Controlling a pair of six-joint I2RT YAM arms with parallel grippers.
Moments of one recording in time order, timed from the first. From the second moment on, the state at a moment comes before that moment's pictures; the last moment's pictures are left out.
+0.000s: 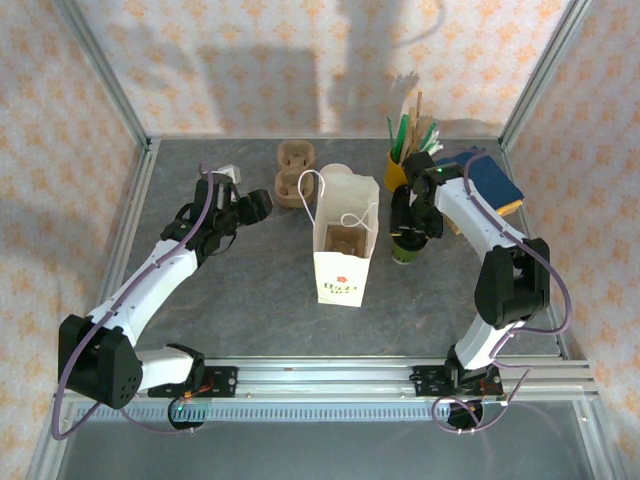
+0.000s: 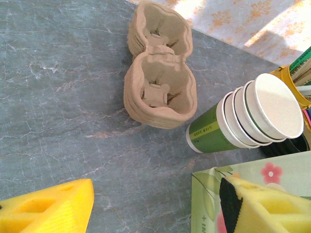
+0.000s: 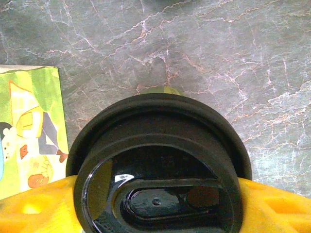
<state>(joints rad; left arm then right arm) -0.27 1.25 0.97 -0.33 0.03 -0.57 0.27 1.70 1.43 -1.15 -0.01 0.35</state>
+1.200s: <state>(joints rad) -0.70 1.14 0.65 -0.19 -0.19 -0.64 0.34 1.41 1.70 -1.25 -0.08 0.40</state>
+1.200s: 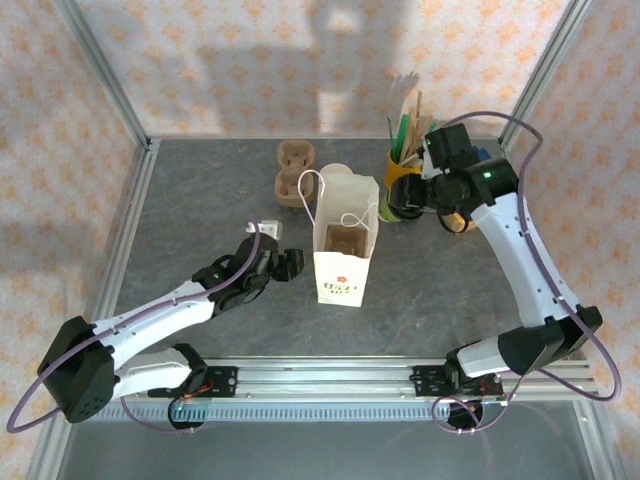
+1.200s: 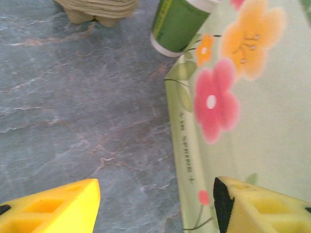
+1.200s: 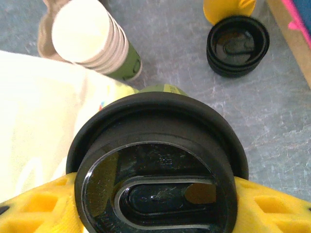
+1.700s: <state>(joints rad) -0.86 1.34 0.71 -0.09 -0.26 -0.74 0.42 1.41 1.98 -1.33 -0.04 0.46</state>
